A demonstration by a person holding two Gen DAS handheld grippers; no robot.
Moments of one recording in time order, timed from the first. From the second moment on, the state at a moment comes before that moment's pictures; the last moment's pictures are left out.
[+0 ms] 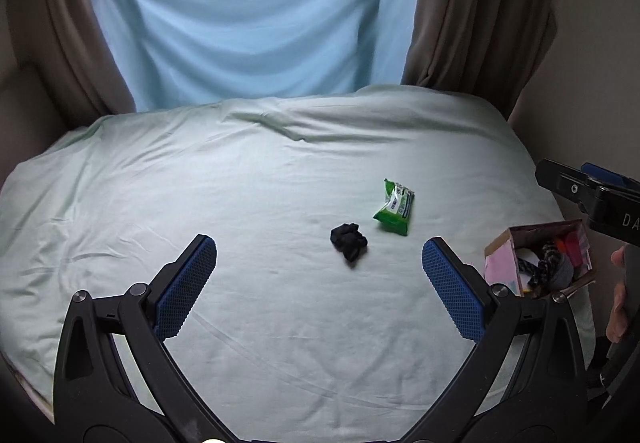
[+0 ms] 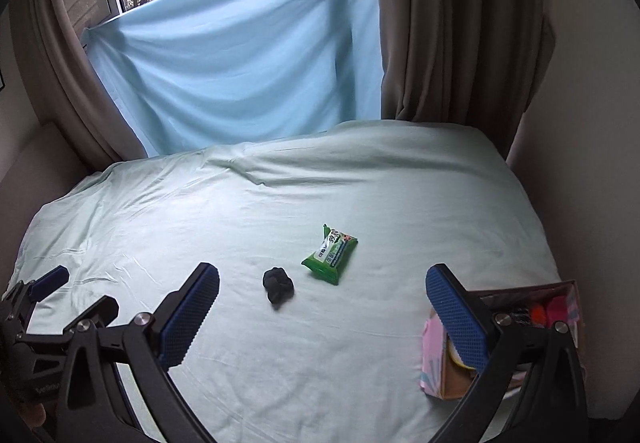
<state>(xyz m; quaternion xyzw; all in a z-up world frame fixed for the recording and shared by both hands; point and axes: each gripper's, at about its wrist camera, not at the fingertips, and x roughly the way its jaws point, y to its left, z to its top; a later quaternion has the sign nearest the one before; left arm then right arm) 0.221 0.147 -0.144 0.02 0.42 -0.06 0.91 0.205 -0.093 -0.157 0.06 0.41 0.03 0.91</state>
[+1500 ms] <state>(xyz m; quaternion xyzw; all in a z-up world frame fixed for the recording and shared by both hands) 0.415 0.071 -0.480 -0.02 0.56 -0.03 0.83 0.446 -0.081 -0.479 0.09 0.57 0.00 0.81</state>
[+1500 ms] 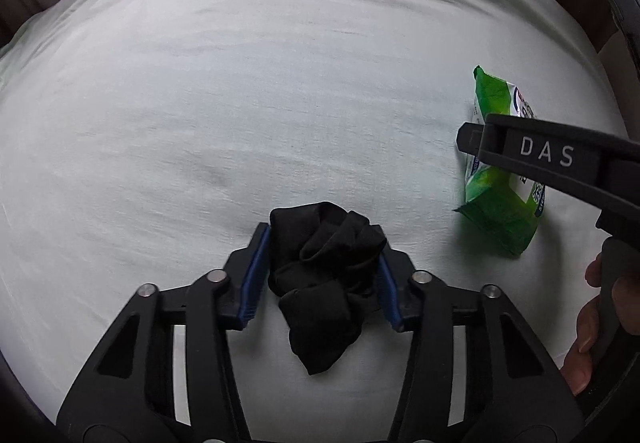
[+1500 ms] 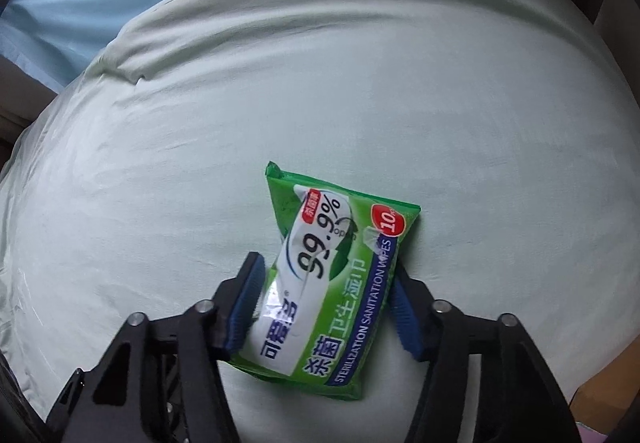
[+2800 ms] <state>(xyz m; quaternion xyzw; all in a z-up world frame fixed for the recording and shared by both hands) 0.268 0.104 -0.210 -0.02 0.48 -0.04 0.88 0.276 -0.098 -0.211 0.08 0.47 0.06 0.88</state>
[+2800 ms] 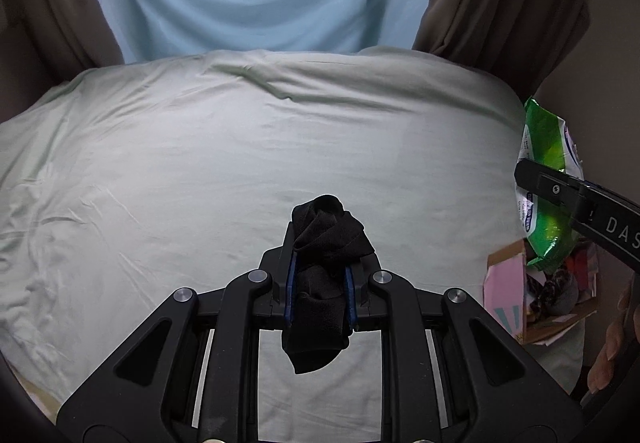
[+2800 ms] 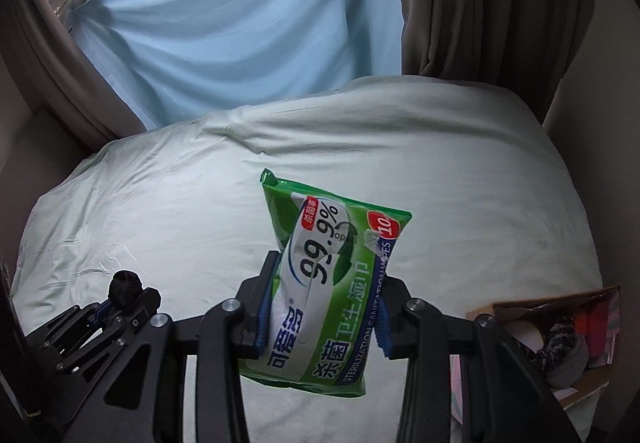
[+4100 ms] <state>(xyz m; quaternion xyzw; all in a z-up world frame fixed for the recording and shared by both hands) 0.236 -0.300 -0.306 0.03 0.58 -0.18 0.79 0.194 -0.442 -0.300 0.15 0.55 -0.02 0.82</state>
